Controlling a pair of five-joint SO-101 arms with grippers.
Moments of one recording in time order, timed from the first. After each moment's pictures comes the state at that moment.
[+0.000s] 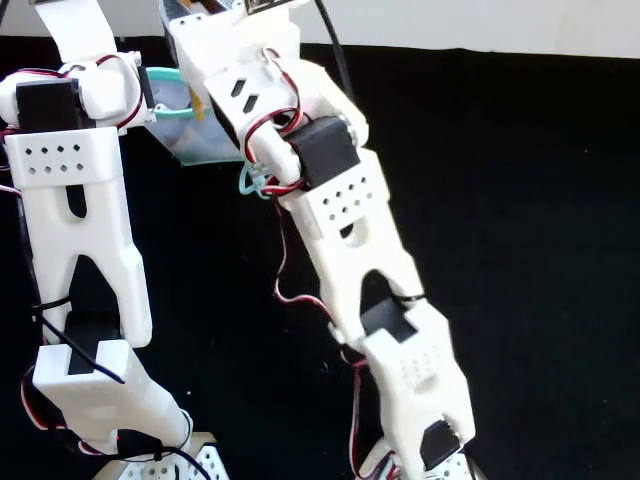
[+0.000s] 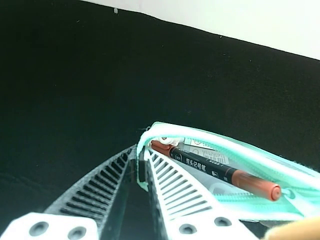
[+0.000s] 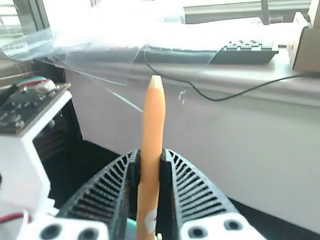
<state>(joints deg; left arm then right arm) -10.2 20.4 -42.6 88.8 11.8 -40.5 33.6 -79.7 51.7 -6.6</state>
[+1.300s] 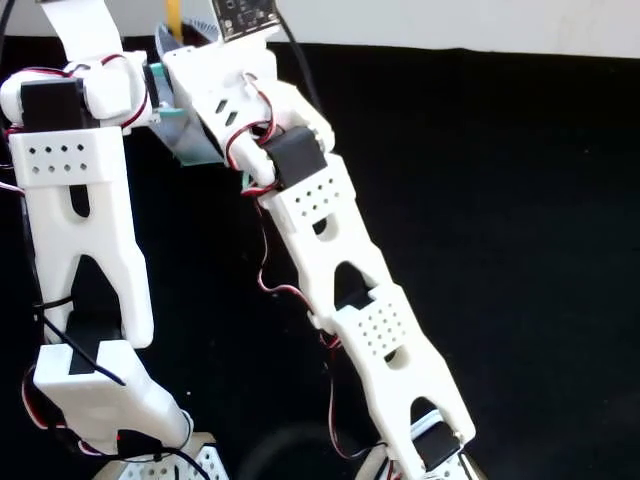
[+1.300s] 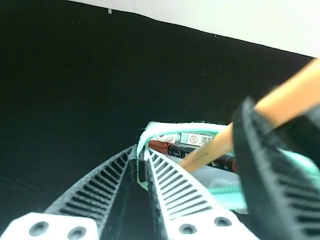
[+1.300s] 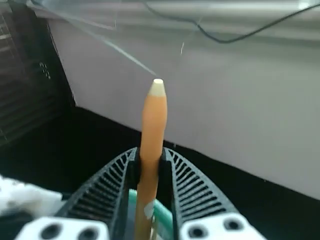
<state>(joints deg) -10.2 20.4 -42.6 88.7 11.7 -41.0 52.9 -95.3 59.9 -6.8</state>
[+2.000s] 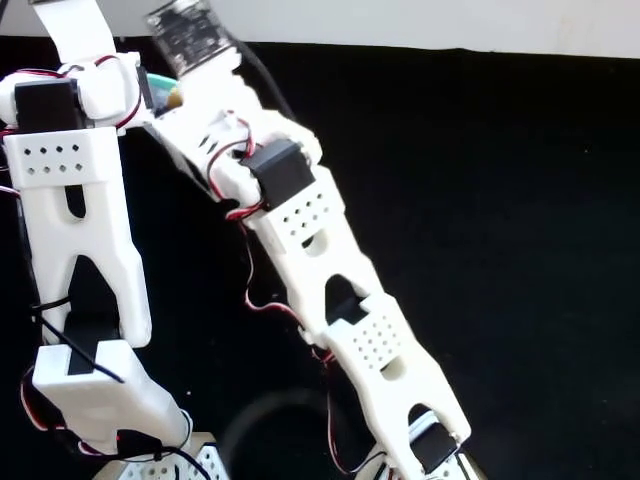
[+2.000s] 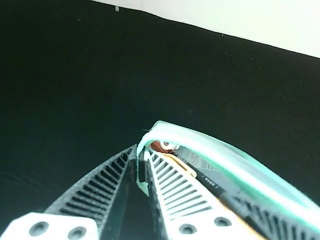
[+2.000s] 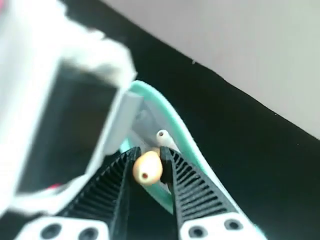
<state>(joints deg) -10.9 20.4 -42.6 88.8 11.7 -46.3 48.9 -95.4 82.2 4.2</state>
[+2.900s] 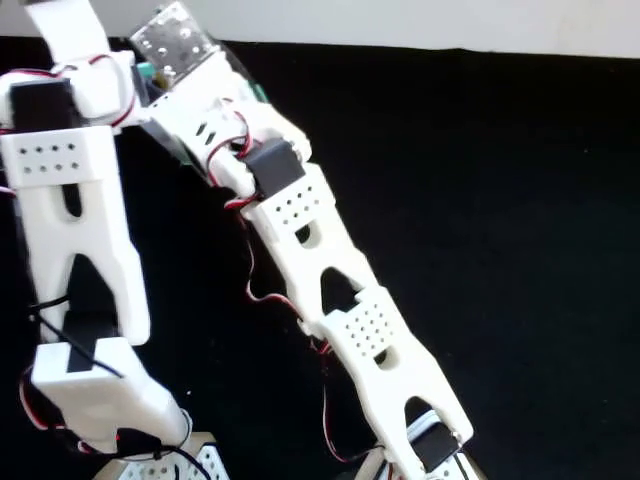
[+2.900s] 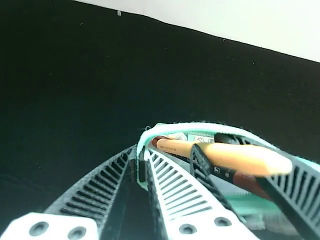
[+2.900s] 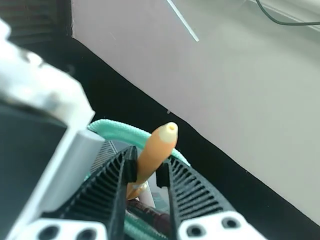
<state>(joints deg) -10.8 20.5 -42.7 88.7 11.6 -42.5 58.2 -96.5 61.5 12.1</state>
